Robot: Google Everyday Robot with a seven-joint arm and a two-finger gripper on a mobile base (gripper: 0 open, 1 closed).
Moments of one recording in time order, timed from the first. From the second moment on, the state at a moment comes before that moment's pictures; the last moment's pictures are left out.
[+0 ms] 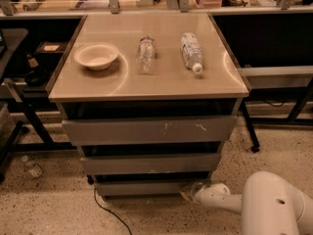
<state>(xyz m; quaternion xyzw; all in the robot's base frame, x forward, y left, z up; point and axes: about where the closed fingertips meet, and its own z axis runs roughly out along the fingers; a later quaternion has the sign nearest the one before) 0.604 -0.152 0.142 -0.30 0.90 0.12 0.30</state>
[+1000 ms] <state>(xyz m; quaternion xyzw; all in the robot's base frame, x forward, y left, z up) 0.596 -0.246 0.224 -0.22 0.93 0.08 0.29</state>
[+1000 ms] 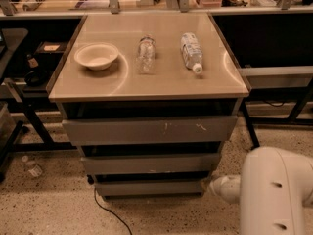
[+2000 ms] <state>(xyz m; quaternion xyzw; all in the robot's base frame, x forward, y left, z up) 0.609 -0.244 0.273 -0.23 0.92 0.06 0.31</state>
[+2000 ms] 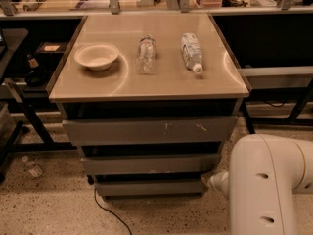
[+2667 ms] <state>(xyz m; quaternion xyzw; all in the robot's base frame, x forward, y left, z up) 0.600 -0.248 0.266 -0.23 0.93 0.06 0.29</state>
